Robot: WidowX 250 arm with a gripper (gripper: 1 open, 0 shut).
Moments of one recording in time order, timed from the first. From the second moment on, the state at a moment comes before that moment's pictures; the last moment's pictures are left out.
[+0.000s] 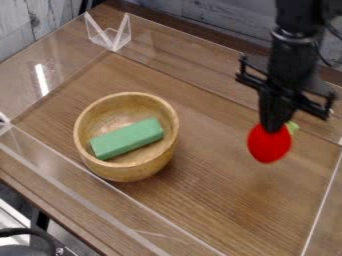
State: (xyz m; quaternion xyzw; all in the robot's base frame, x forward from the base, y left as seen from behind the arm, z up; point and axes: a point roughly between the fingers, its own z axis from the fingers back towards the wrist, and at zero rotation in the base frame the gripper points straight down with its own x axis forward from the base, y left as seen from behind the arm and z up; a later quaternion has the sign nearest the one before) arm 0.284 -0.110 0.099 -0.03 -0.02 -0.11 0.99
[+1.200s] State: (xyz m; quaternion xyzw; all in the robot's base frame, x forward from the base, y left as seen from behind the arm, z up) arm 0.256 -0.134 0.053 -0.06 -0.01 -0.14 0.99
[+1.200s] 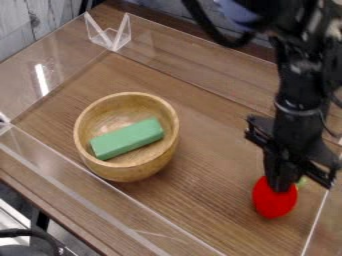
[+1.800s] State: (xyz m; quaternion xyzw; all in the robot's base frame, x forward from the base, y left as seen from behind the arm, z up) arm 0.271 -0.135 0.041 -0.06 0.00 -0.17 0.98
